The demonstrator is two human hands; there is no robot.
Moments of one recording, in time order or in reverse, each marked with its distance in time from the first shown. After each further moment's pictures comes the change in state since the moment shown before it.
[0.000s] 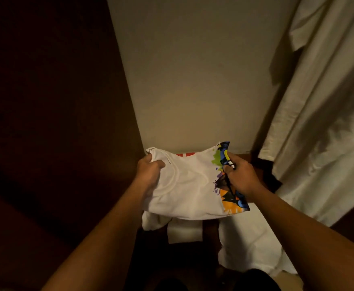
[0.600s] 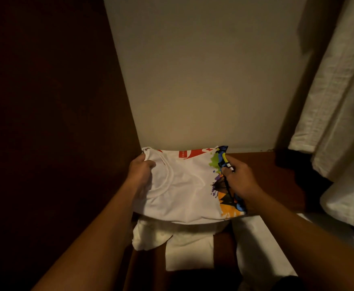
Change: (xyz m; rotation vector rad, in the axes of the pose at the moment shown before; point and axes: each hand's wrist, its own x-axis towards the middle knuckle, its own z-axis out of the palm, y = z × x) left_hand 0.150 -0.145 0.038 -0.069 0.055 0.099; right_hand 0.100 0.150 0.138 0.146 0.015 -0.138
